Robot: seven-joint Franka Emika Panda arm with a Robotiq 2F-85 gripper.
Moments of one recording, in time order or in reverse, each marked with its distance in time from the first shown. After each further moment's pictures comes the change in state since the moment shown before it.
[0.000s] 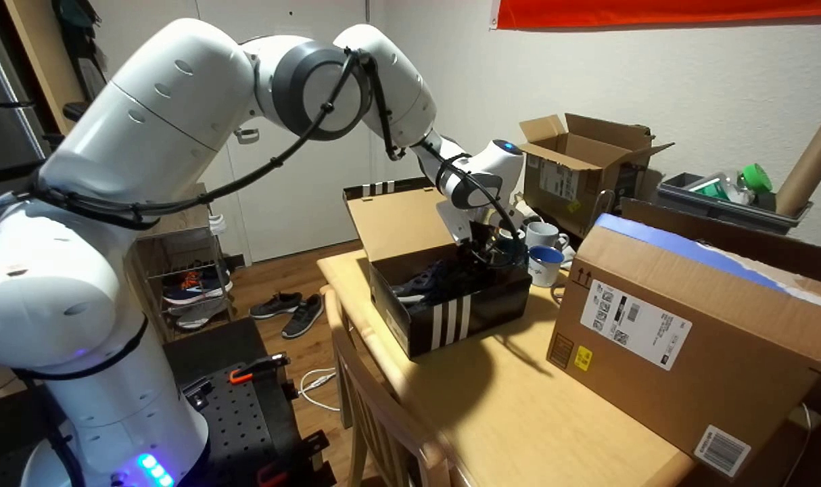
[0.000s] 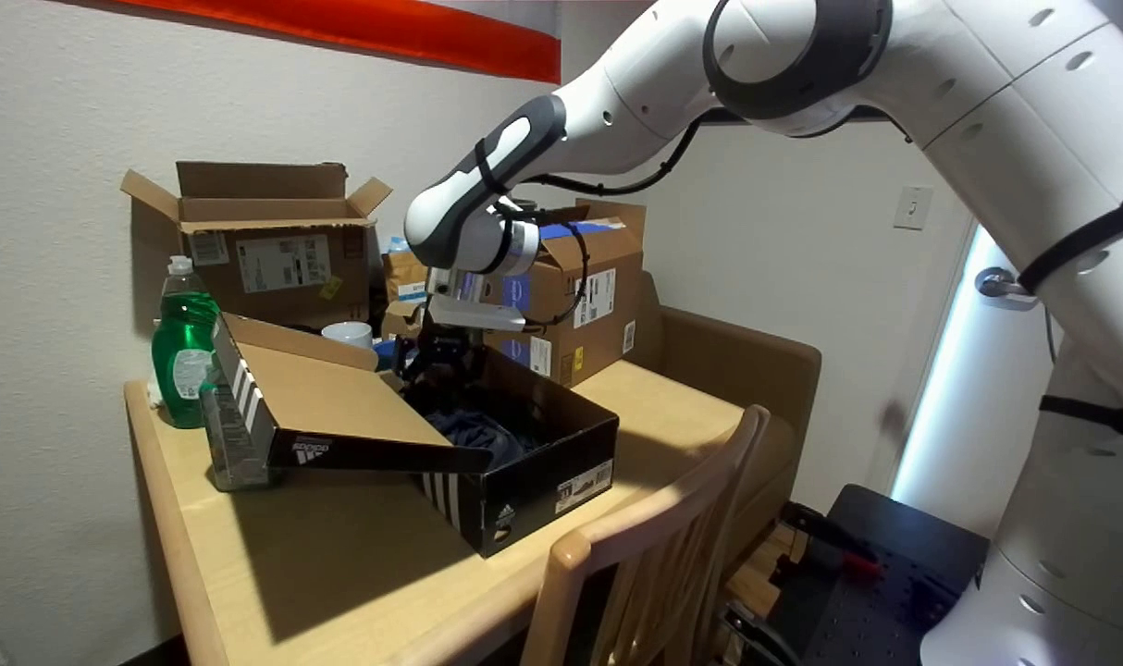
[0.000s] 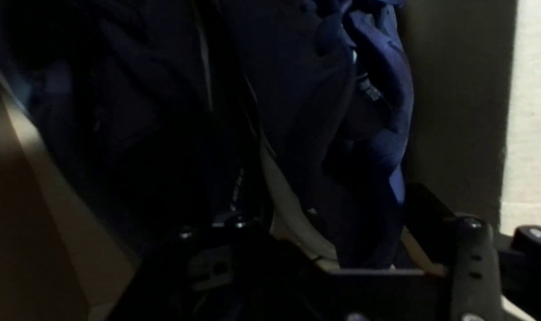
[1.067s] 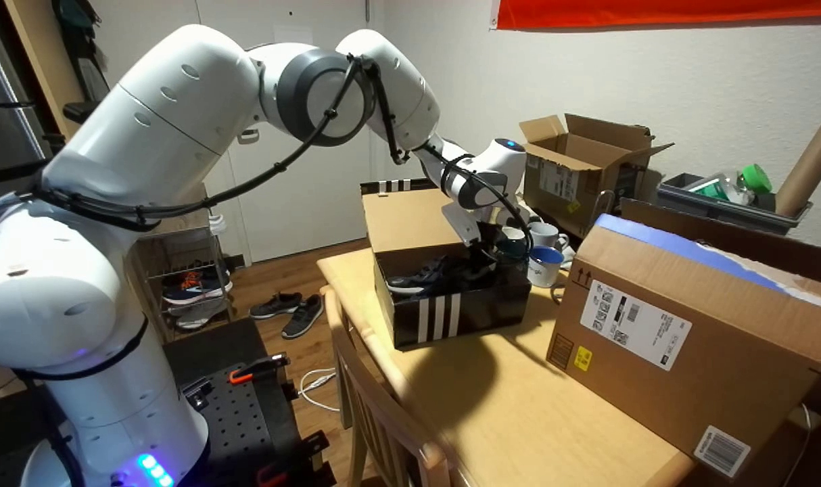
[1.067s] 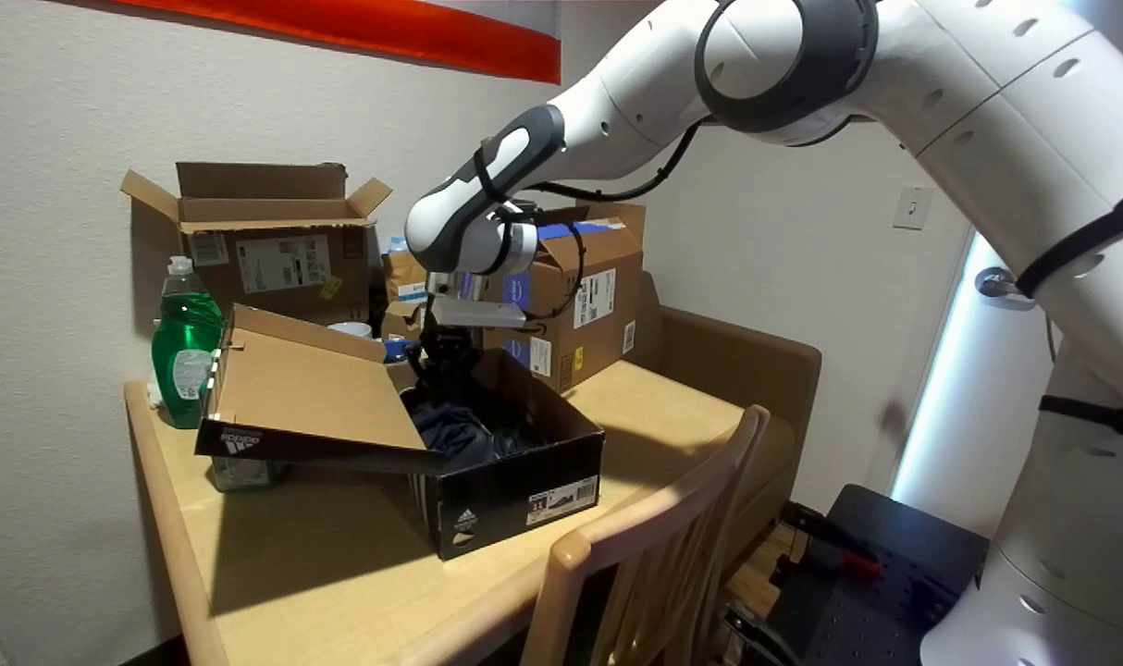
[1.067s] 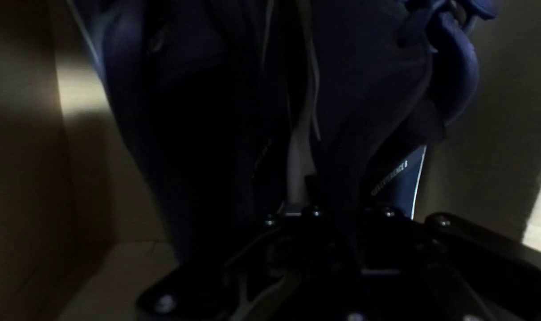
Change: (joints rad) arm 0.001 0.023 -0.015 0.046 -0.074 -0.001 0.000
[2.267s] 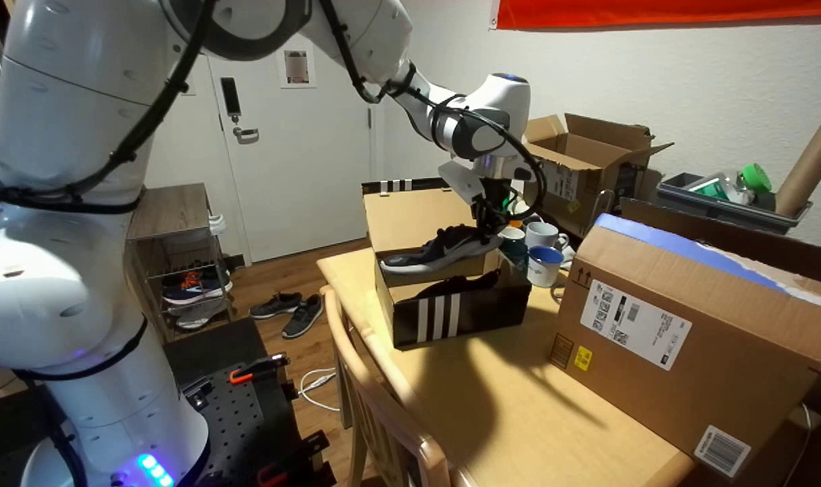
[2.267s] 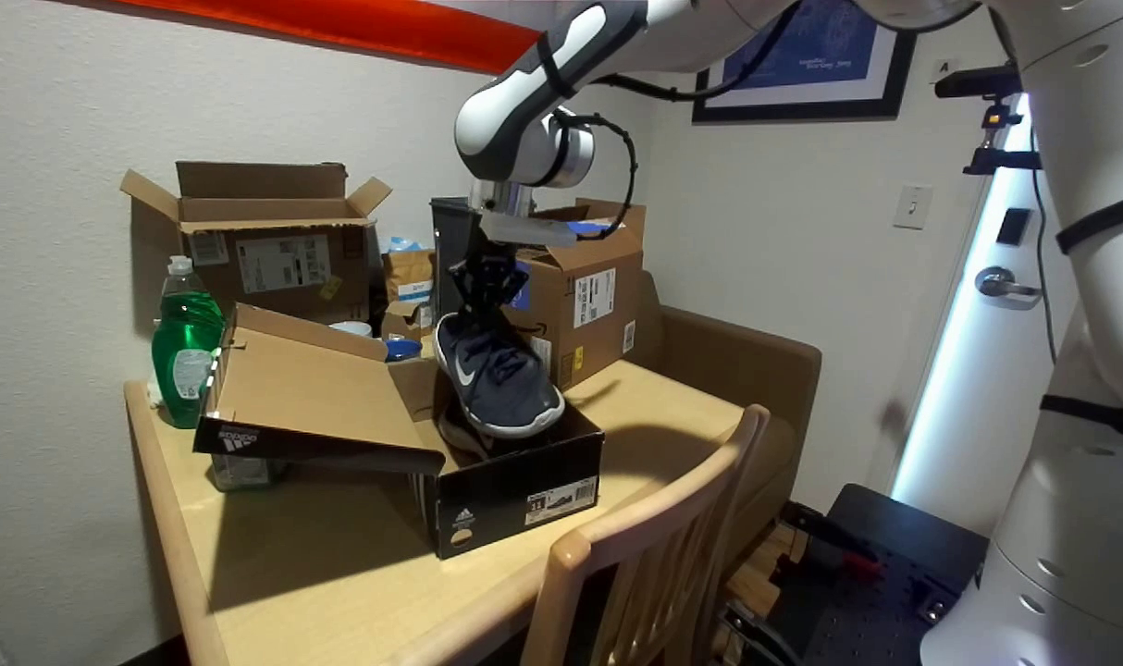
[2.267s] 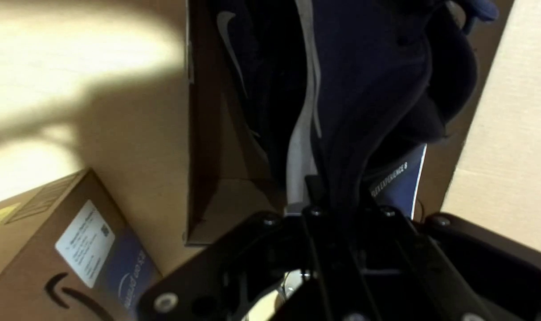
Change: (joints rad) arm -0.021 -0.370 -0.044 -0.282 -0.066 -0.029 -0.004
